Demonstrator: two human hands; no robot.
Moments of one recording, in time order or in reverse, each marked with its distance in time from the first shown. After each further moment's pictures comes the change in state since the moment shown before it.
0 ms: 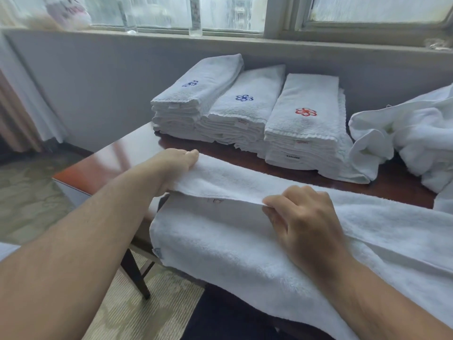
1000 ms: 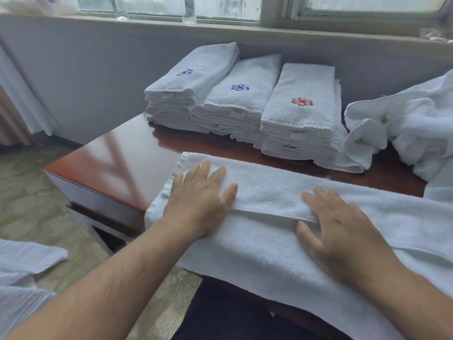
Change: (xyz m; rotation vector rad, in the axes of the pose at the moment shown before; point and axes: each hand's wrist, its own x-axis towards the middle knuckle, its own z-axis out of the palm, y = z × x) left_hand -0.067 -0.032 0.071 0.775 0.038 0.391; right_hand -0.028 0.020 -0.041 -0.122 -0.658 0.450
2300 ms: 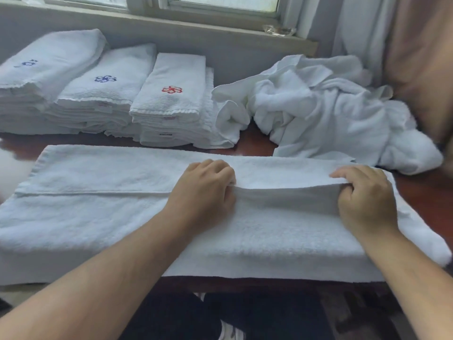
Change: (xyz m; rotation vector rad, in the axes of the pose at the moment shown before) left_hand -0.013 0.183 0.035 -0.117 0.198 0.749; right_hand -0.100 0.202 -0.025 -0.012 0.835 0.339
